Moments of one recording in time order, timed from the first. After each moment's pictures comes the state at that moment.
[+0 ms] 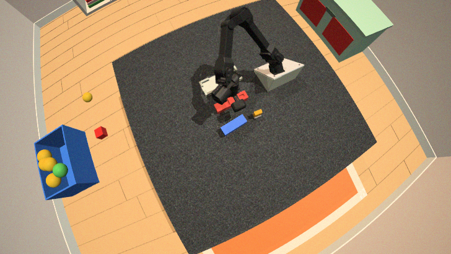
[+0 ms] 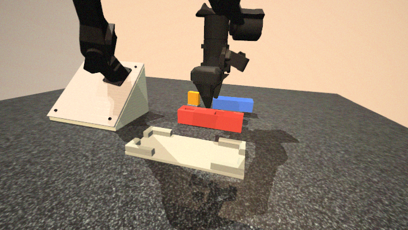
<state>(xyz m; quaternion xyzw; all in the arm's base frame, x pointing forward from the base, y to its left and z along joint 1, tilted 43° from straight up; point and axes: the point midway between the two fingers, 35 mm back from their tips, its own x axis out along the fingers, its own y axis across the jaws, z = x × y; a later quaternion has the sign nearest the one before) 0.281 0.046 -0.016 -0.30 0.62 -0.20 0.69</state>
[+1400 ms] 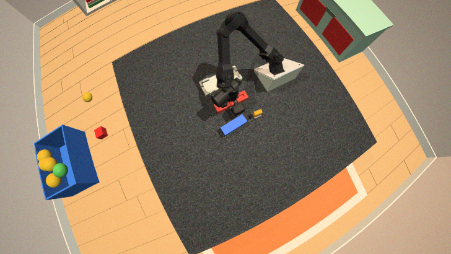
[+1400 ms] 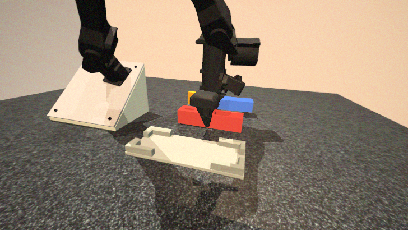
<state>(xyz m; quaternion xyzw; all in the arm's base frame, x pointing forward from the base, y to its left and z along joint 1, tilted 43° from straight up) 0.287 0.007 -0.058 -0.30 0.63 -0.21 0.69</state>
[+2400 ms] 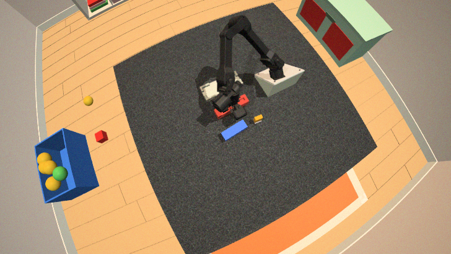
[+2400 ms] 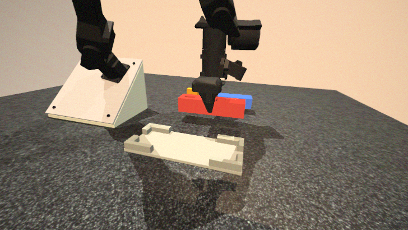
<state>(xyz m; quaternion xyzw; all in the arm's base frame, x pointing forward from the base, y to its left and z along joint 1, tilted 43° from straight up) 0.286 0.029 -0.041 -0.32 0.63 -0.18 0.69</state>
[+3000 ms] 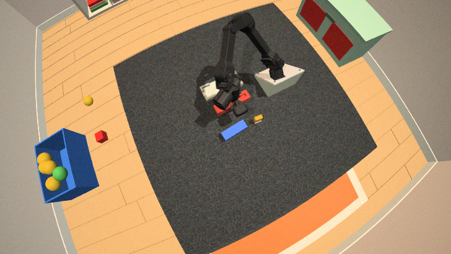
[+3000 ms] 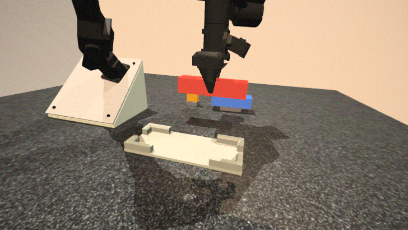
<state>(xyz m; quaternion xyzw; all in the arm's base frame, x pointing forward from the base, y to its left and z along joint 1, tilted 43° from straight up) 0.279 0.065 -0.003 -0.31 0.63 -0.19 0.68</state>
